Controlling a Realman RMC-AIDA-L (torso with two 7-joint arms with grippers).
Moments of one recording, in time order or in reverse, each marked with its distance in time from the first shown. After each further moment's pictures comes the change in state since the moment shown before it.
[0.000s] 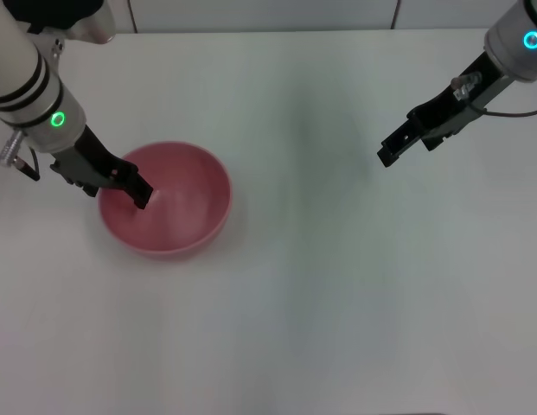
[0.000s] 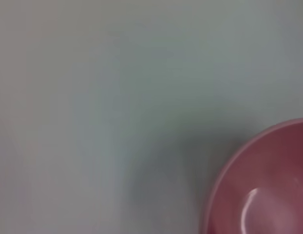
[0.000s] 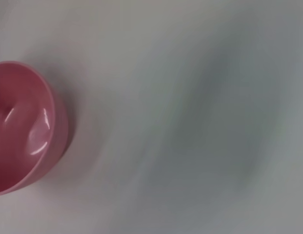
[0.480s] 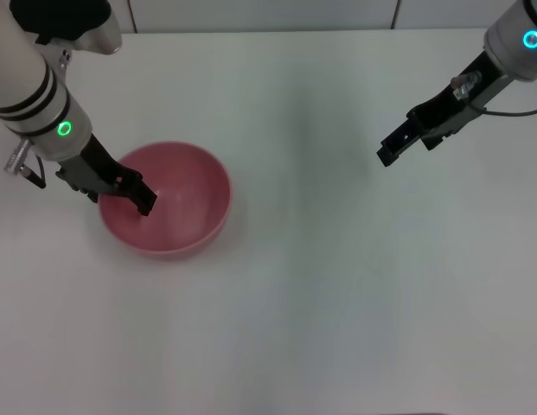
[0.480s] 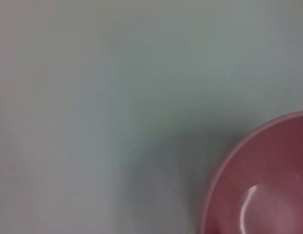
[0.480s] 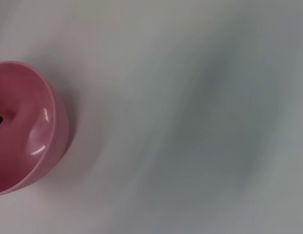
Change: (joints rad) left arm -0.011 -0.005 0.000 -0.052 0.000 0.037 0.013; right arm 0.002 0.000 0.000 0.000 0.000 0.000 -0.002
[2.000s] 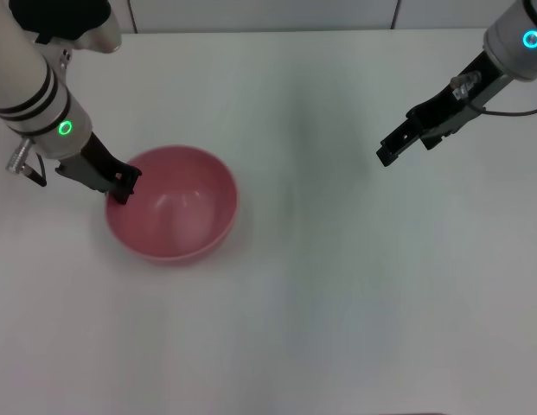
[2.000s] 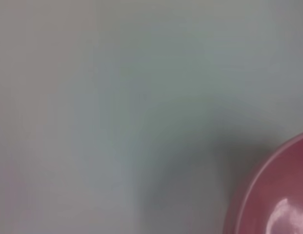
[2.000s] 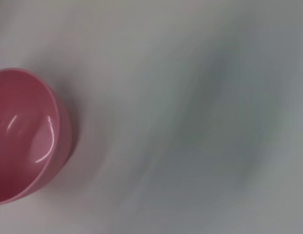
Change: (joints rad) left arm 0.003 -0.002 0.011 -0.004 0.008 0.033 -0.006; right arm 0.000 0.000 0.000 0.000 0.002 0.000 -0.006
